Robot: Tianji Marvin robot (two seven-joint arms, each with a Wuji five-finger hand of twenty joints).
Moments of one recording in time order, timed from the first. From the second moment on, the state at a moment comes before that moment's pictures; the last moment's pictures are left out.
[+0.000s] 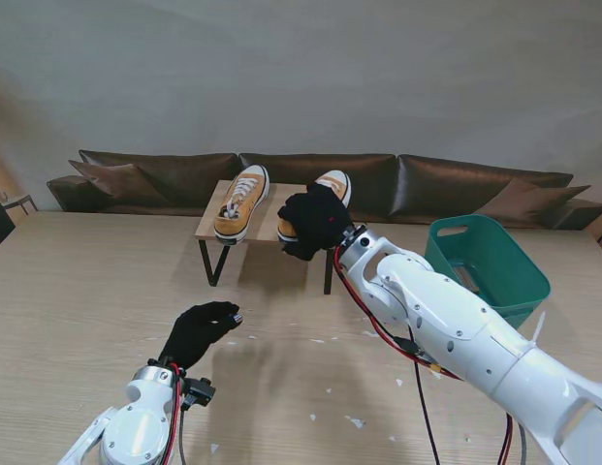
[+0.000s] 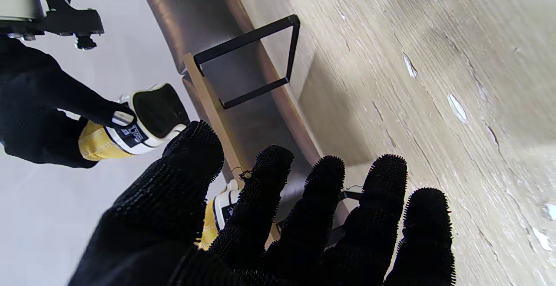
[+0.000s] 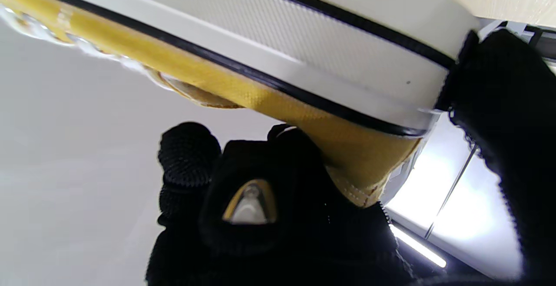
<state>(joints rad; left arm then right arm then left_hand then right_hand) 1.78 -1.20 -1.26 -1.70 0.15 -0.01 0.25 -0.81 -1.18 0.55 -1.13 -1.03 -0.13 -0.60 0.87 -0.36 0.43 -0.10 0.78 0.28 0.22 0.44 0.81 0.42 0.15 0.46 0.62 0.53 0.32 0.60 0.22 0.51 0.36 0.95 0.29 -1.01 1.22 -0.41 1.17 0.01 1.12 1.14 1.17 0.04 1.03 1.14 1.33 -0.02 1.41 0.92 0.78 0.12 1.37 0.82</state>
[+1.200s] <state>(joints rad) 1.77 -1.20 -1.25 -1.67 0.13 0.00 0.26 -0.65 -1.31 0.32 -0.81 -0.93 -0.12 -0.70 0.87 -0.36 0.43 -0.09 0.78 0.28 0.22 0.44 0.81 0.42 0.15 0.46 0.62 0.53 0.32 0.60 0.22 0.51 0.36 0.96 0.22 -0.93 1.22 -0.30 1.01 -0.05 1.24 1.11 0.94 -0.02 1.04 0.89 1.27 -0.05 1.15 0.81 0.78 0.15 1.35 0.79</state>
